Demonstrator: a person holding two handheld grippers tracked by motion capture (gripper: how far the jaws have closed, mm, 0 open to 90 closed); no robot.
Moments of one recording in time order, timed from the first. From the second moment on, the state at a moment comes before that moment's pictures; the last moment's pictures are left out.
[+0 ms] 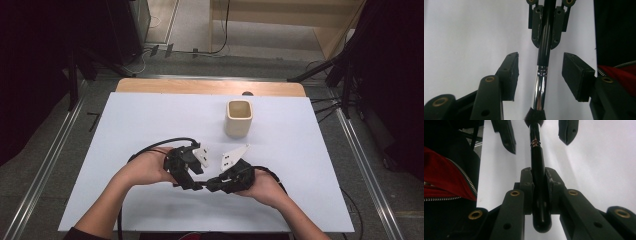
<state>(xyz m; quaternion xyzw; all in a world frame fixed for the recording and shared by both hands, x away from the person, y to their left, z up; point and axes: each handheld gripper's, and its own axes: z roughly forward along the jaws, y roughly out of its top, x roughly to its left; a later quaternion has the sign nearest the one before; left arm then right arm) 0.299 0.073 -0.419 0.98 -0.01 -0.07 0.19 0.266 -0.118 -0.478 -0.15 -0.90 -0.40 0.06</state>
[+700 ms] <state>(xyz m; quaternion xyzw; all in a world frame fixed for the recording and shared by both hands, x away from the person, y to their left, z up) 0.313 0.105 -0.422 0.95 0.09 -0.11 0.27 0.265 -0.139 -0.473 -0.18 -0.90 -0.40 0.05</state>
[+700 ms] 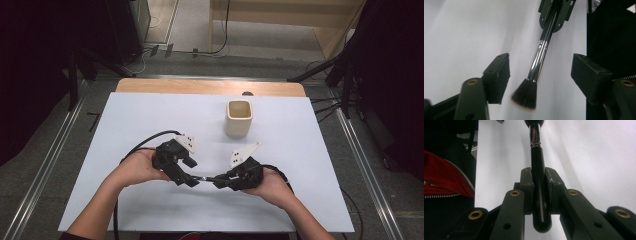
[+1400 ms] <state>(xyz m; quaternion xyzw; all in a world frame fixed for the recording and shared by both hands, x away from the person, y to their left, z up) 0.304 0.130 -0.425 0.93 0.17 -0.08 0.33 0.255 -0.164 -0.468 -0.25 -0.88 -0.41 0.02</state>
